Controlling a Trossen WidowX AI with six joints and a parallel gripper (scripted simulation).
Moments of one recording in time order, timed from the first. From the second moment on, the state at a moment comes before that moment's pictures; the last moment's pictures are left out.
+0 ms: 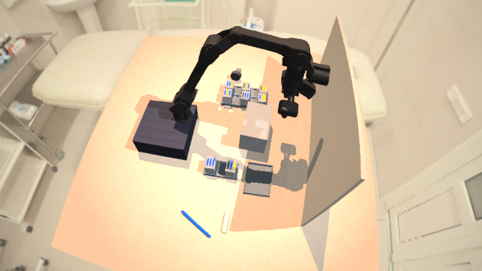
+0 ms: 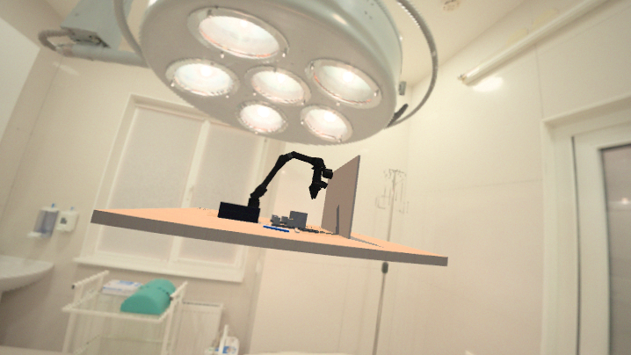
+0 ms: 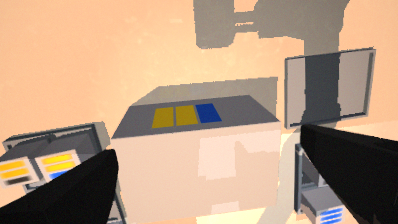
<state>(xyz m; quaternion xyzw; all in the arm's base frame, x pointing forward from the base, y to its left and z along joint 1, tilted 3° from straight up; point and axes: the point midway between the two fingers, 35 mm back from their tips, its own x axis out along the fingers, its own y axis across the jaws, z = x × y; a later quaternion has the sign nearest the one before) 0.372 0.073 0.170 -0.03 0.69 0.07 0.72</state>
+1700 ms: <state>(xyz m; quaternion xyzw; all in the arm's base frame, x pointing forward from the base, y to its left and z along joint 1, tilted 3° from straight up) 0.271 0.231 0.058 -0.55 0.40 0.57 0.46</state>
